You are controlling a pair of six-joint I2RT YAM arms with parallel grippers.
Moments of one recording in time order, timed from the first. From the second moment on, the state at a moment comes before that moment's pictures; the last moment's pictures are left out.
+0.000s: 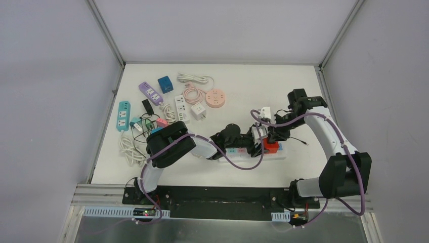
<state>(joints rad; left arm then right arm) -1.07 2.05 0.99 0.99 0.33 0.07 0.17 1.37 1.13 -1.23 -0.64 -1.36</state>
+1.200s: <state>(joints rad) -1.08 2.03 0.99 0.95 0.33 0.08 0.07 1.37 1.12 -1.30 -0.76 -1.45</state>
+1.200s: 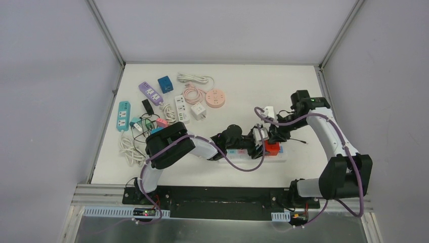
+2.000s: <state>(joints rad) -1.07 2.02 1.00 0.89 0.31 0.07 -0.07 1.37 1.29 -1.39 -0.77 -1.43</state>
